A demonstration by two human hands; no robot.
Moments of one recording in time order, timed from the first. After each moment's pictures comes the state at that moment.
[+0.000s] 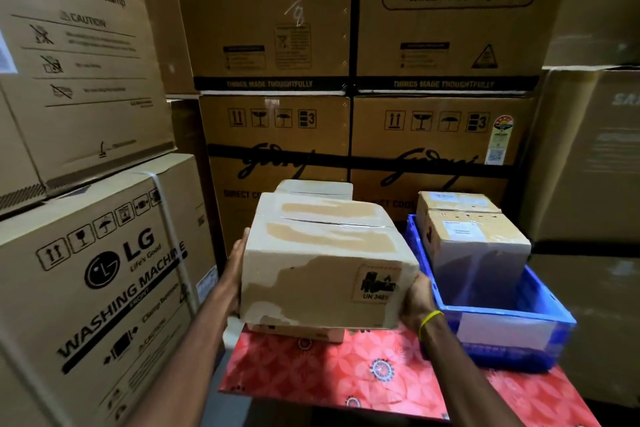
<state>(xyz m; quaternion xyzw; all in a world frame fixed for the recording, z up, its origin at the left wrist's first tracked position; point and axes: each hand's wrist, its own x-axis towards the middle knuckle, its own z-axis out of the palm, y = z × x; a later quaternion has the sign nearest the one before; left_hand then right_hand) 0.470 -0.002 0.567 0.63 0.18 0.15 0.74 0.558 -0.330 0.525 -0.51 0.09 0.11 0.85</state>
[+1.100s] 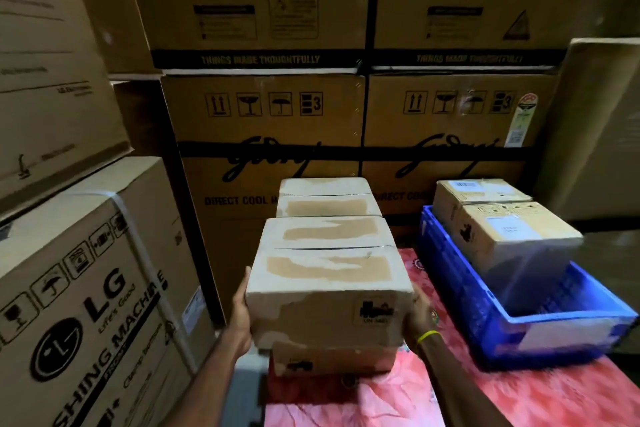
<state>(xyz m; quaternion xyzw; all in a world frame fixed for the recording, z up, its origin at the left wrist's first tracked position) 0.564 0.136 0.497 0.52 0.22 0.02 0.83 0.605 -0.160 0.489 -0.58 0.14 -0.02 0.80</state>
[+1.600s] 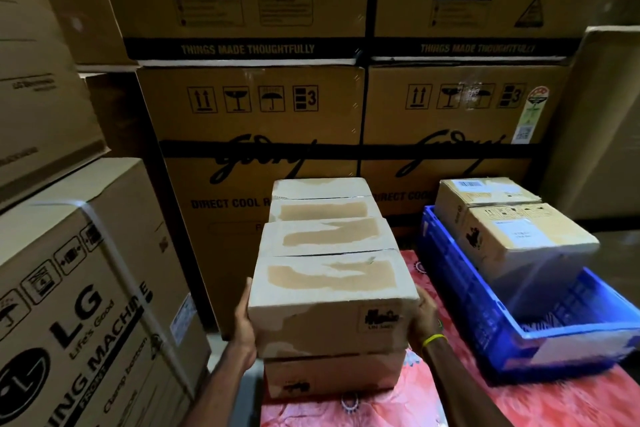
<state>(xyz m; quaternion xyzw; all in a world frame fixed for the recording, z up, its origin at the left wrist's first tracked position) 0.611 0.130 0.473 0.47 0.20 0.03 0.86 0.665 -0.165 0.460 -0.58 0.15 -0.04 0.80</state>
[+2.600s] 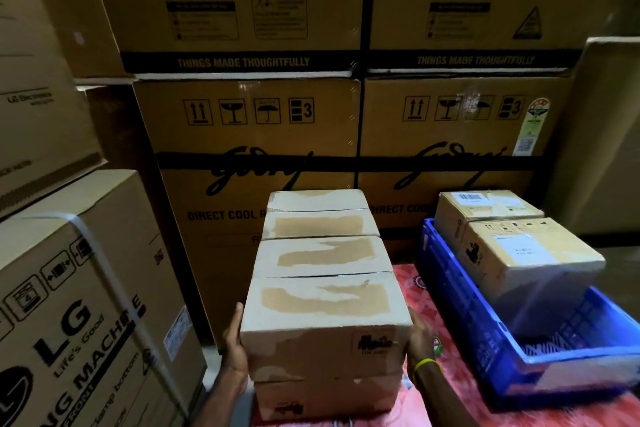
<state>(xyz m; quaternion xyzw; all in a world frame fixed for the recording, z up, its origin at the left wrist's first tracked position) 0.627 0.130 0.435 0.49 0.26 0.10 0.83 0.689 -0.176 0.426 -0.58 0.22 -0.05 0.78</state>
